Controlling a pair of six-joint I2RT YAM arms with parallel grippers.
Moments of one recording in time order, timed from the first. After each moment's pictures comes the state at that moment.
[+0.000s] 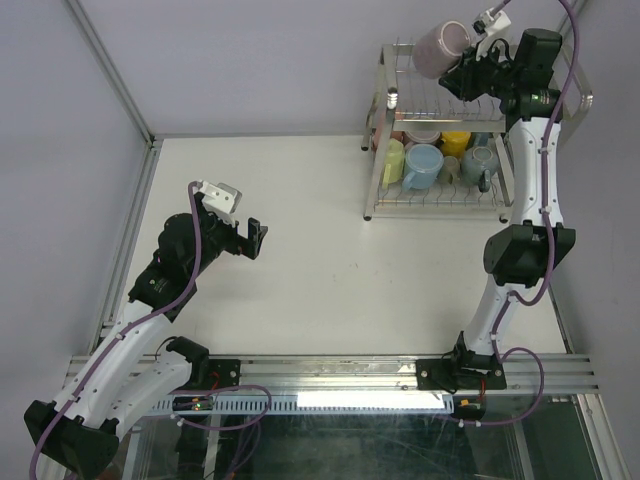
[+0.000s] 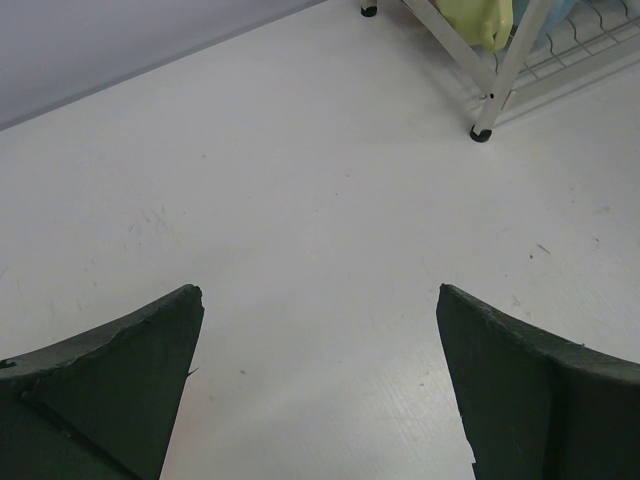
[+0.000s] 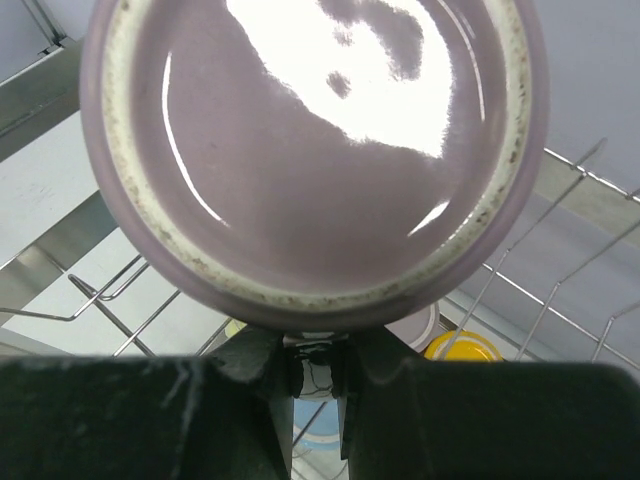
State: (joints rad) left arm -0.42 0.76 0.72 -0.19 0.05 0.05; right arm -0.08 1.96 2.30 -0.62 -0.70 -0.24
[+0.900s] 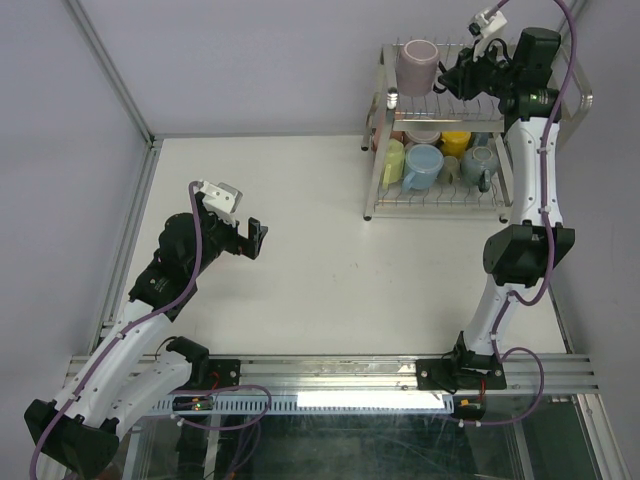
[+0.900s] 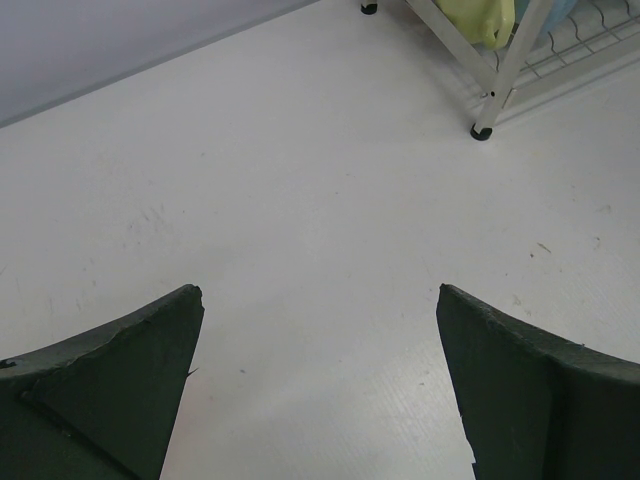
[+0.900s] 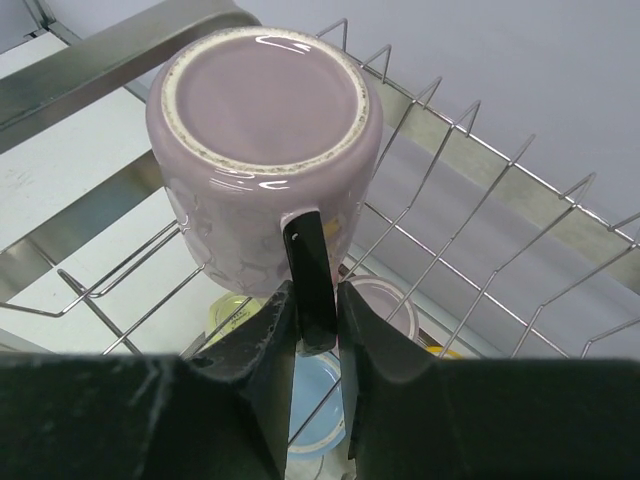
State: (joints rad) left arm -0.42 0.76 0.72 -0.19 0.05 0.05; right arm -0.08 1.96 2.30 -0.61 -0.72 -0.32
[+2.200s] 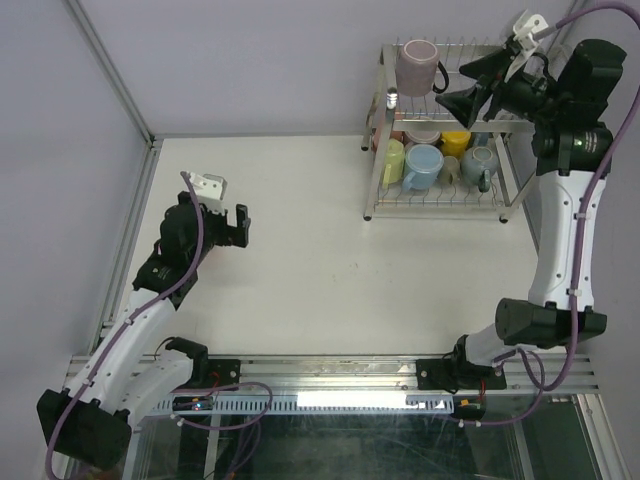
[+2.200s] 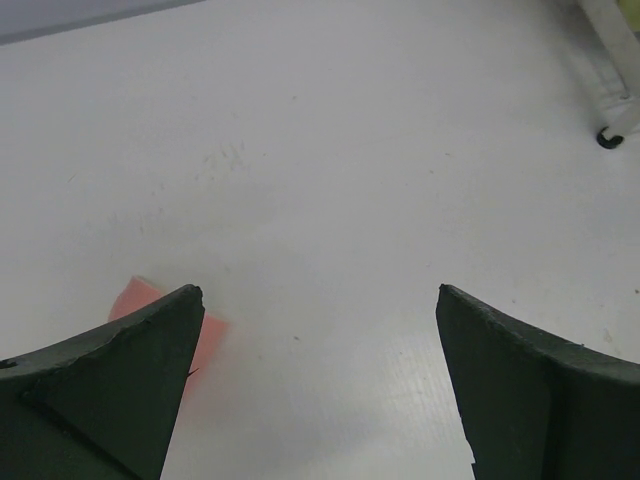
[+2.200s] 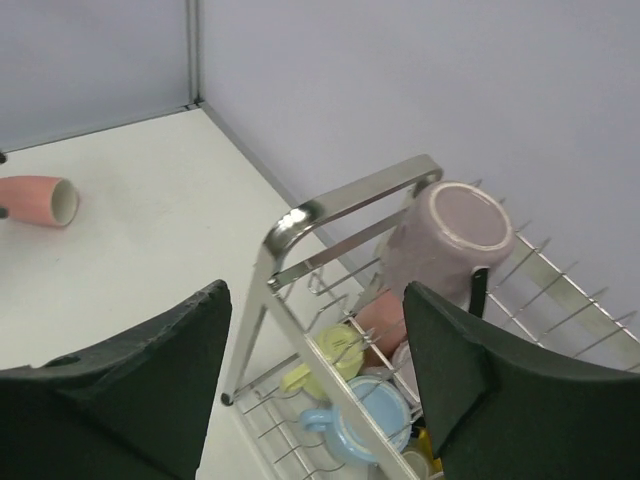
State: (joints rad) left arm -0.33 0.84 0.72 -0.20 -0.06 0.01; right arm -0.10 1.54 2.07 -0.57 -0.96 -0.29
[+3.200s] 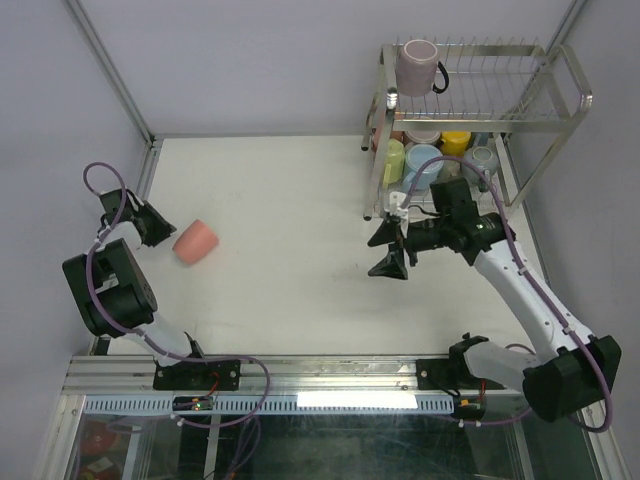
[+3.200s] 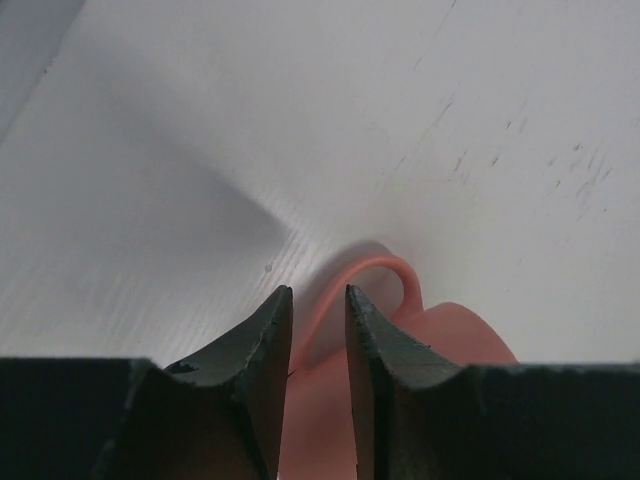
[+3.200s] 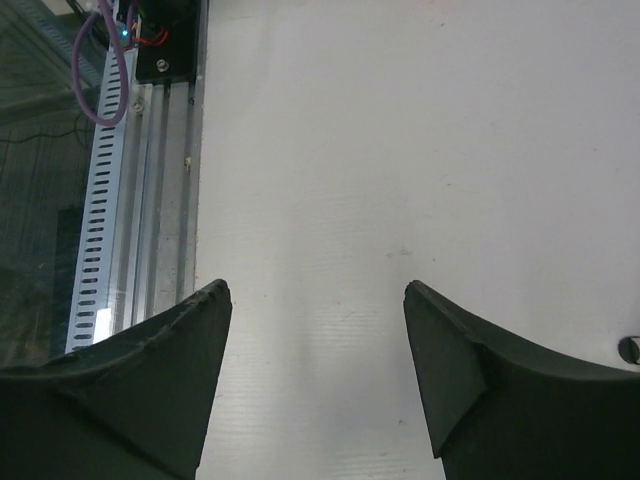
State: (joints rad) left arm 0.47 1.61 0.92 -0.15 0.25 -0.38; right arm 0.35 1.13 1.07 -0.81 -1.04 -0.71
